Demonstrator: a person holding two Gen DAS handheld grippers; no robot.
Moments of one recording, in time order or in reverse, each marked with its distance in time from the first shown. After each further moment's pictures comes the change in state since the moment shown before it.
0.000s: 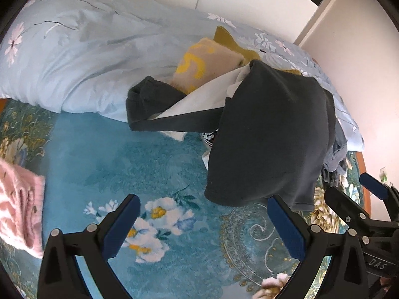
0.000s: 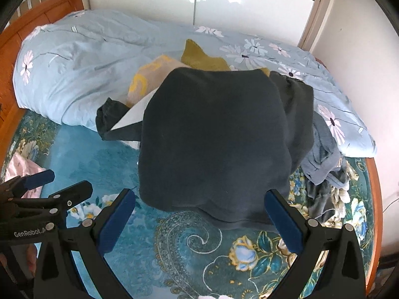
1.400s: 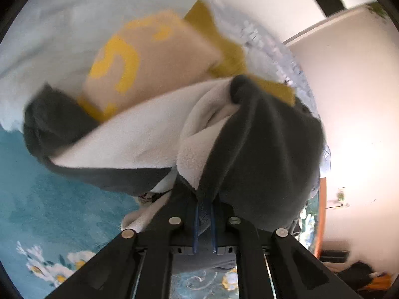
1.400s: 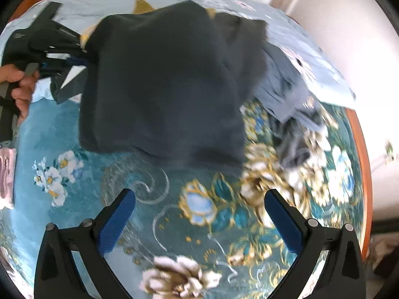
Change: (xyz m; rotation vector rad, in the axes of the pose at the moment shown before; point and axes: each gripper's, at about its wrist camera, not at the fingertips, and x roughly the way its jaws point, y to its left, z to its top) left arm 0.088 -0.049 0.114 -0.237 0.069 -0.271; right arm 0.003 -0.096 -0.086 0.110 0.167 -0.167
